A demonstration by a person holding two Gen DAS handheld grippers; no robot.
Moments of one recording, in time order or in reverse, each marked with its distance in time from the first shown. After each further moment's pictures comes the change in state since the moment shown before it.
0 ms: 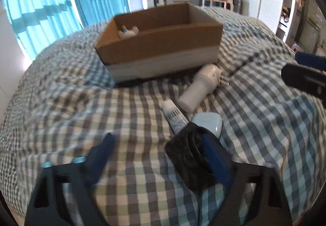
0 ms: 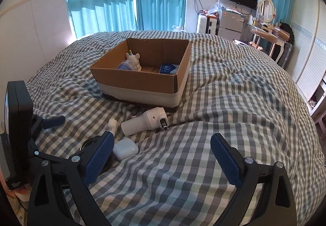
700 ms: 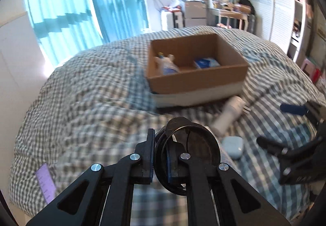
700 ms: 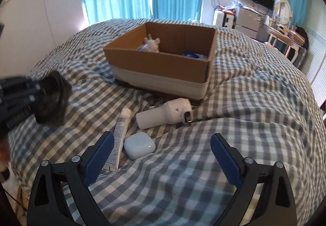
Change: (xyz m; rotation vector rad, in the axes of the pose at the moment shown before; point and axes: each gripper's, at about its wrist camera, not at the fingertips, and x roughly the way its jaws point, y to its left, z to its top) left arm -0.054 0.062 0.026 -0.074 -0.131 0.131; right arm 0.045 0.033 -0.010 -0.099 0.060 0.078
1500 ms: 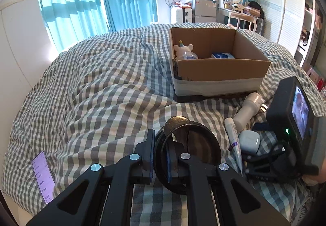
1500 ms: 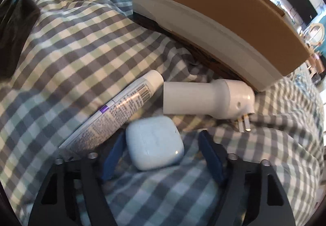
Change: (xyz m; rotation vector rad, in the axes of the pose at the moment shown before) left arm 0.021 0.035 -0.023 -0.064 0.037 -0.009; right arm 0.118 0.053 -0.004 -0.261 0.329 -0.029
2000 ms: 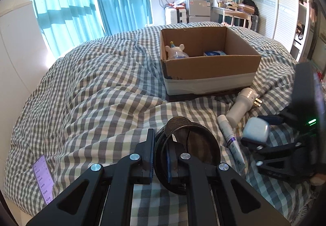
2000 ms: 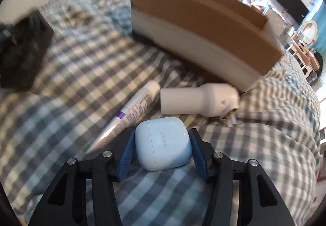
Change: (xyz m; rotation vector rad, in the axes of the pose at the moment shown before) left arm -0.008 -0.014 -0.004 0.048 -0.016 -0.007; right arm -0.047 -0.005 -0.022 0.046 -0.129 -0.016
